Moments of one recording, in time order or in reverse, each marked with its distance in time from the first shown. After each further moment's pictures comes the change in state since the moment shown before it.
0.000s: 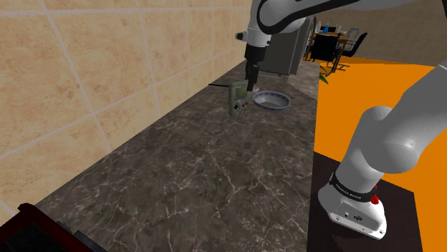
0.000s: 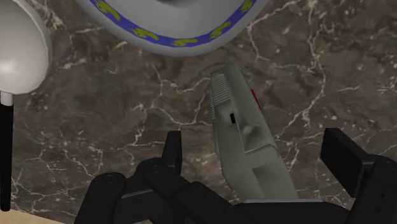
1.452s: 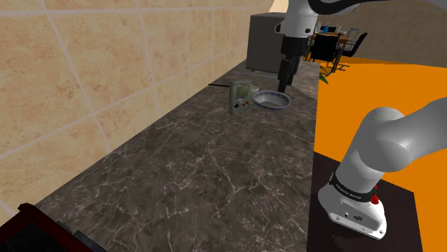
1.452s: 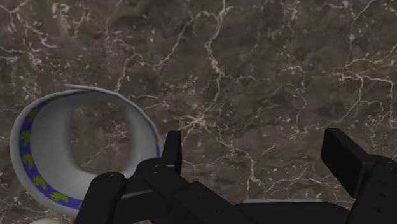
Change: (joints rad) arm -0.132 -0.435 0.169 -0.192 0.044 -0.351 0.582
